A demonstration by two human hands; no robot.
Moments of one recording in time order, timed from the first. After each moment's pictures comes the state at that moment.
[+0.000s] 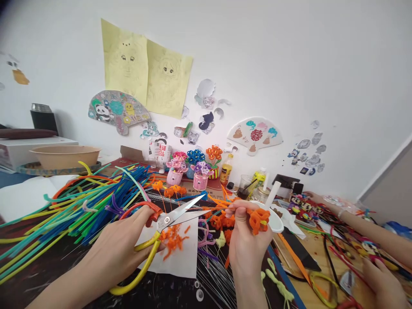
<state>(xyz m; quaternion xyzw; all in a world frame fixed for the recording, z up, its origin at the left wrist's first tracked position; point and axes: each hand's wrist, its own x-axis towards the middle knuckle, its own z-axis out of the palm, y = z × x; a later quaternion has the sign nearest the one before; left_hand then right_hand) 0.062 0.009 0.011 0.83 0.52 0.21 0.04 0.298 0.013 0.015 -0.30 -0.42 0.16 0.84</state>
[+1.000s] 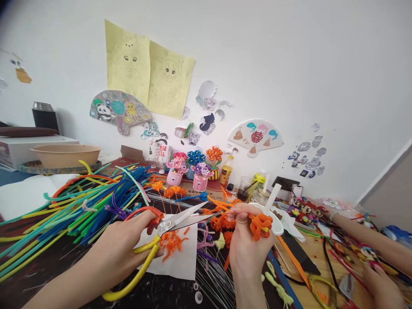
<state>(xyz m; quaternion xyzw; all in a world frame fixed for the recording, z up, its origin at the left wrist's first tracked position) 0.065 0.010 0.017 0.82 0.52 0.20 0.11 0.299 0.015 0.016 -0.27 -0.45 0.12 0.84</state>
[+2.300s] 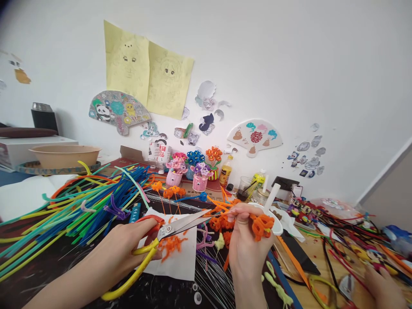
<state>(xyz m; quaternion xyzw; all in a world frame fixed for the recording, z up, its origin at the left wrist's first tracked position) 0.062 0.014 0.010 0.83 0.47 0.22 0.19 0.299 0.013 0.018 -0.26 -0.45 0.14 0.84</state>
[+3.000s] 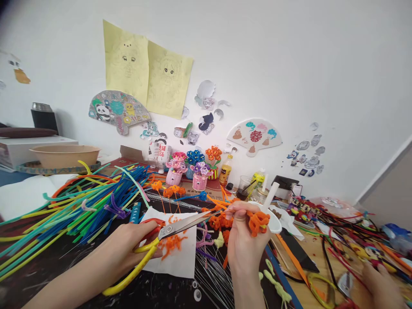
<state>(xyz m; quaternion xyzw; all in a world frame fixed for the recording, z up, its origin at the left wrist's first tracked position) 0.062 0.018 0.002 0.84 0.45 0.22 0.19 0.300 0.016 0.015 -0.27 -0.45 0.15 0.84</state>
